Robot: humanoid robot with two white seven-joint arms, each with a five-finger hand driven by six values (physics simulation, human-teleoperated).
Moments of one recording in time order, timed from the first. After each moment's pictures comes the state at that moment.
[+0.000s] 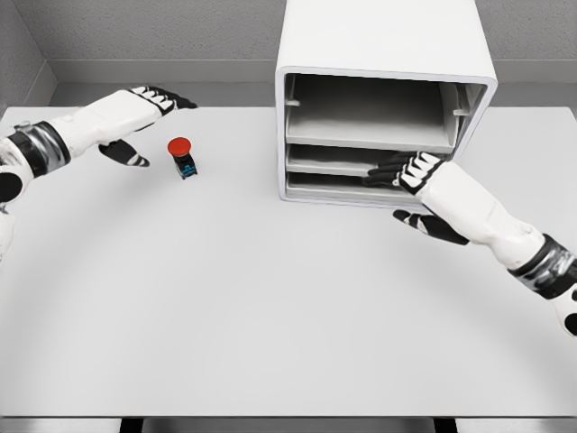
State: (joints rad) left arm -0.61 0.41 -0.13 -1.24 -0.75 -0.61 -0.61; right arm -0.11 -0.61 0.20 -1.75 0.47 -0.61 0.09
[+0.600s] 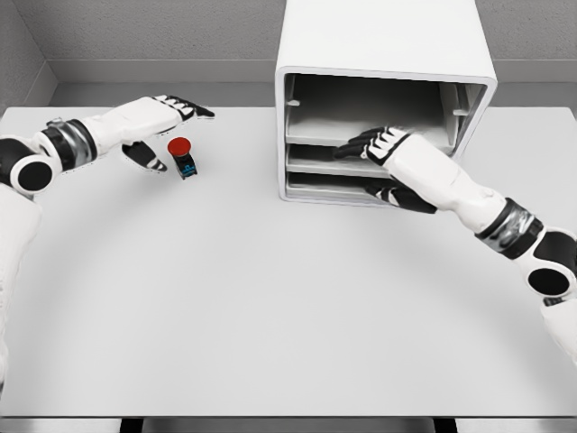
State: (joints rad) left arm -0.70 0.35 -0.19 -1.08 -0.79 -0.61 -0.61; right arm -0.30 -0.52 0.29 -1.60 0.47 -0.61 0.18
